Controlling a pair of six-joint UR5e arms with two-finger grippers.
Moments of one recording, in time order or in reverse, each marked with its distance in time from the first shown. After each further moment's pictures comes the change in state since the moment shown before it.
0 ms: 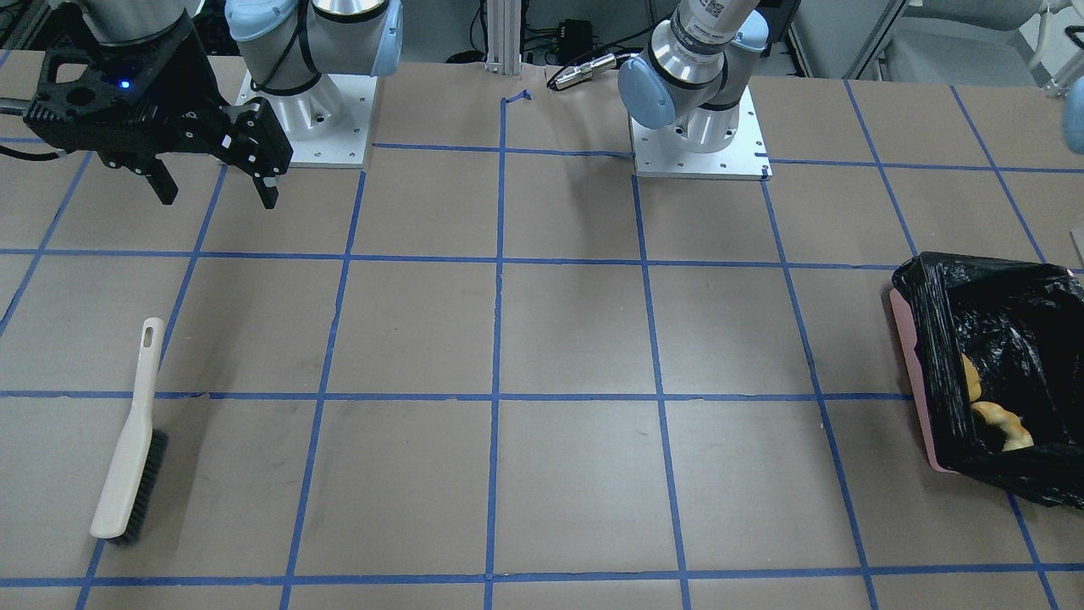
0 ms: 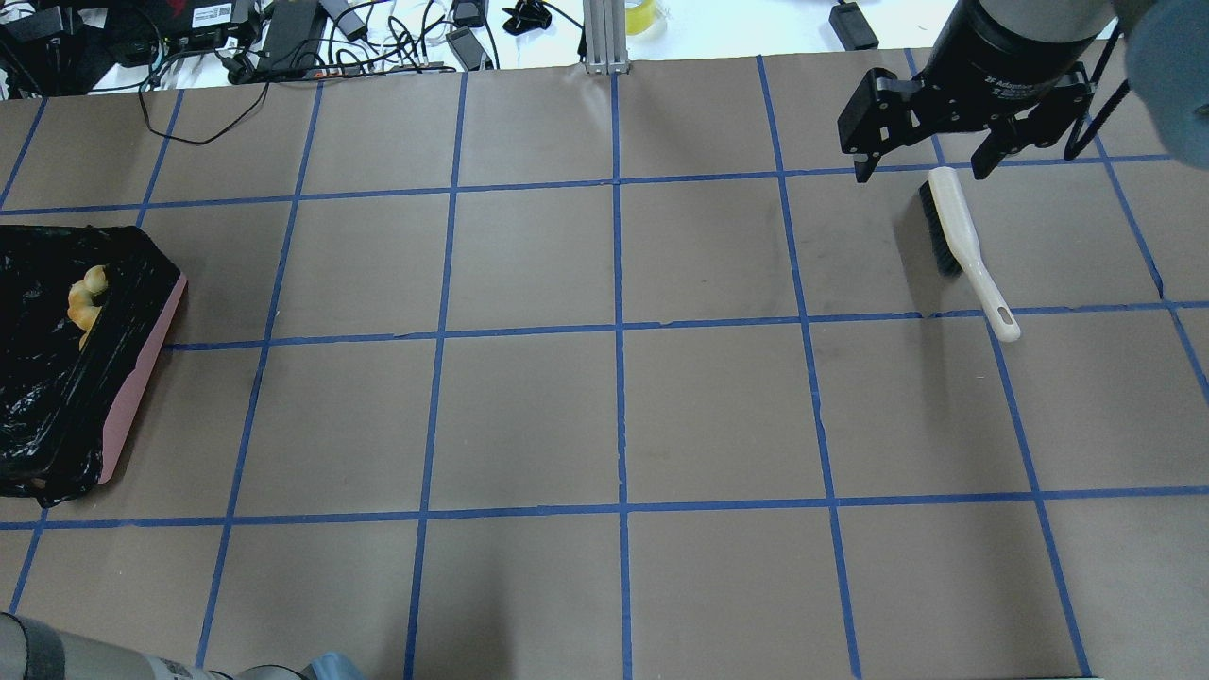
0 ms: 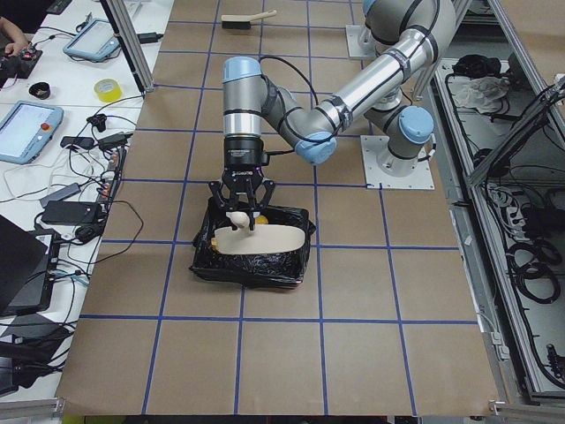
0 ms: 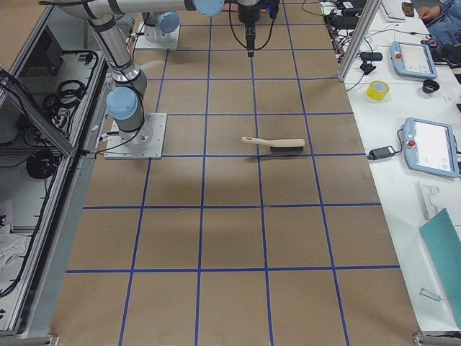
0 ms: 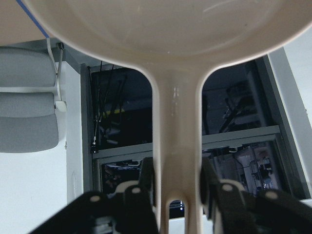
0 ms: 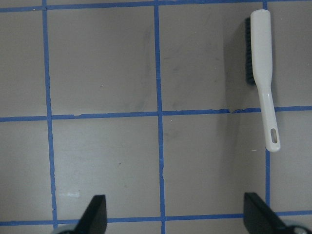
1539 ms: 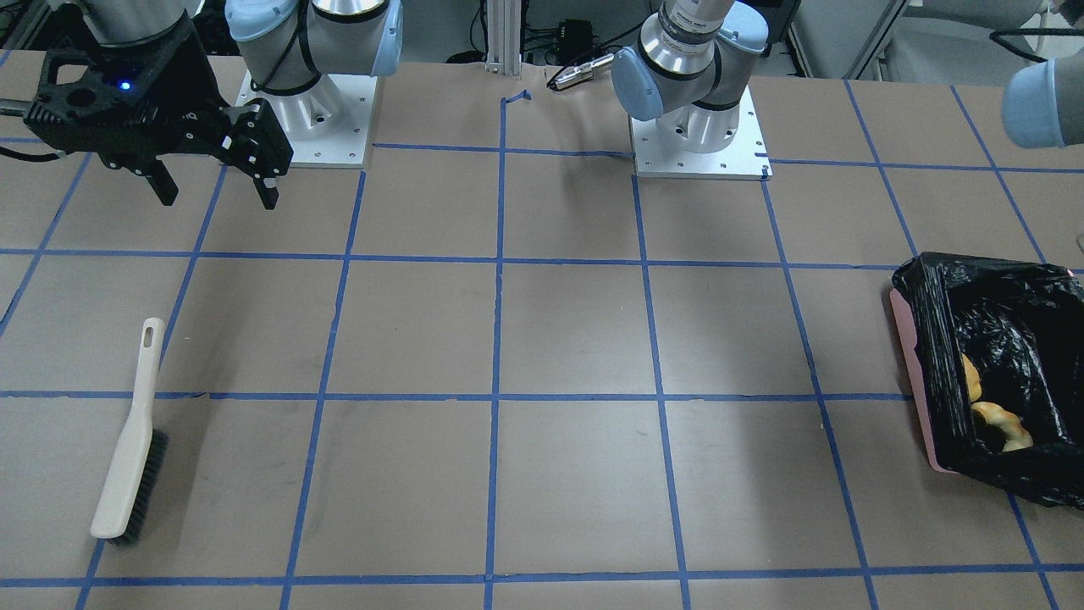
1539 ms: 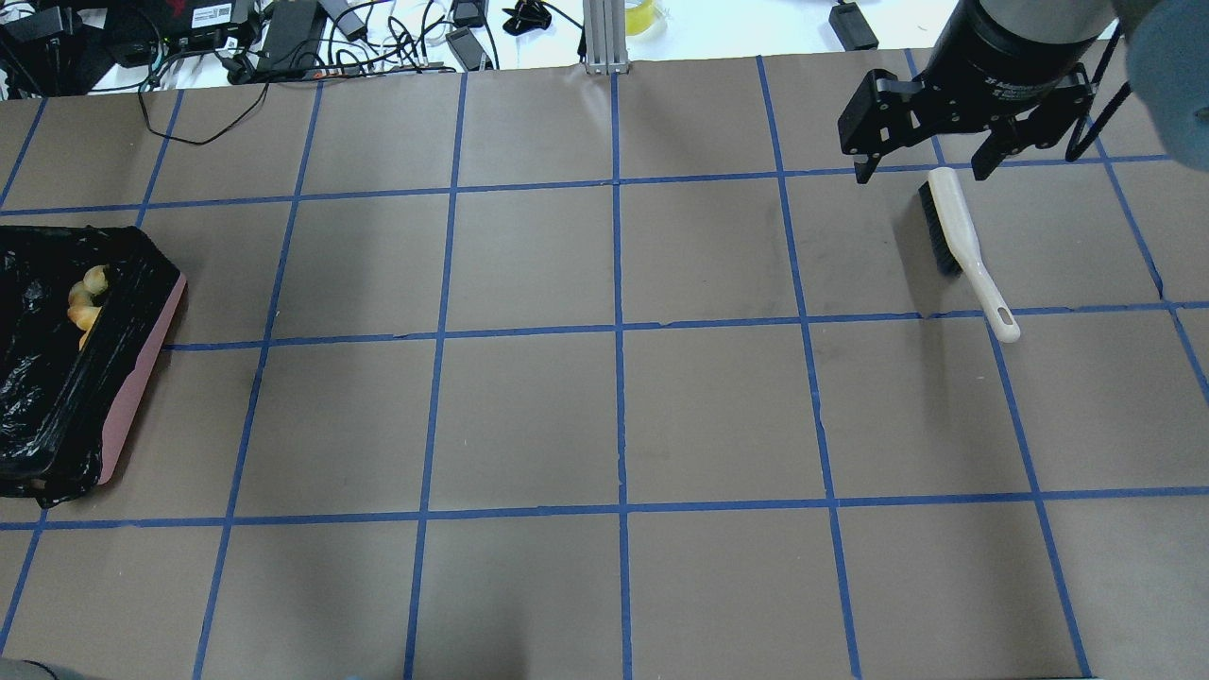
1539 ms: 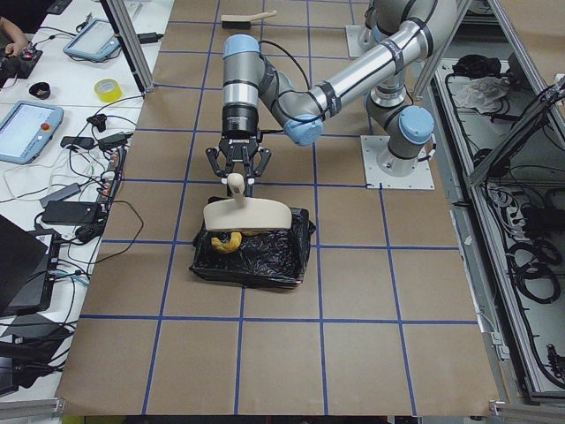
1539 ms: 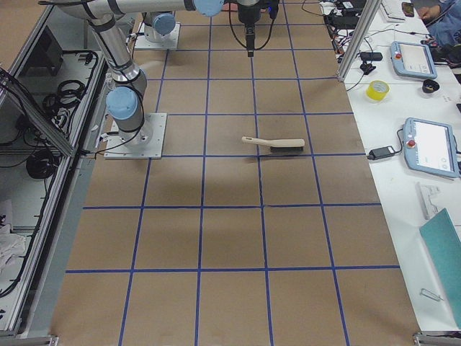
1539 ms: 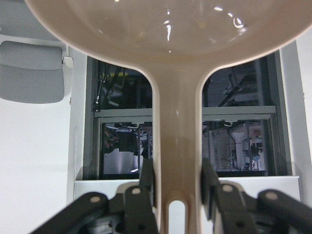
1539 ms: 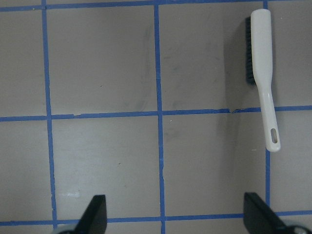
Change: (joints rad) left arm -0.105 0.070 0.034 -0.027 0.109 -0.076; right arm 0.000 0.000 0.000 0.000 0.000 0.000
